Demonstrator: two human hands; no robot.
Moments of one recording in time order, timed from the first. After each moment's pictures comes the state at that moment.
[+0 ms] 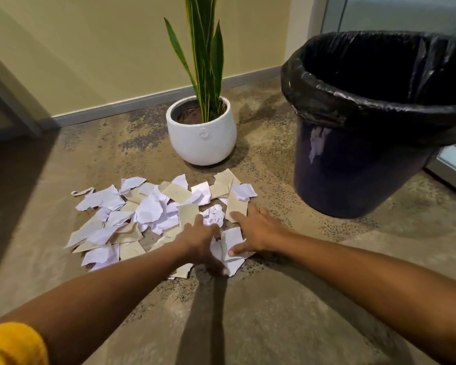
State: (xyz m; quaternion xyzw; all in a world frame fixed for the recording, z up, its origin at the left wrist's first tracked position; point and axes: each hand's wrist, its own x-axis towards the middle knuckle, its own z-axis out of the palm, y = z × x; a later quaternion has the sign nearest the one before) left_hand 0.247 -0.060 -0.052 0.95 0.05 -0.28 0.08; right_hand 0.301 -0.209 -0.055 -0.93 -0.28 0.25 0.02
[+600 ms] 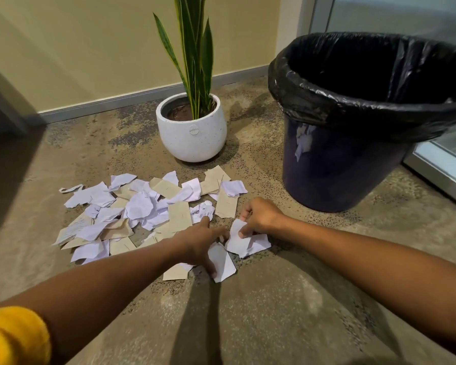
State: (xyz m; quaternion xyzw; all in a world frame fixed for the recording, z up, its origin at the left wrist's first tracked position) left_hand 0.244 -0.074 -0.052 0.95 -0.07 -0.31 0.06; right_hand 0.313 -0.235 -0.045 -0.90 -0.13 0.29 0.29
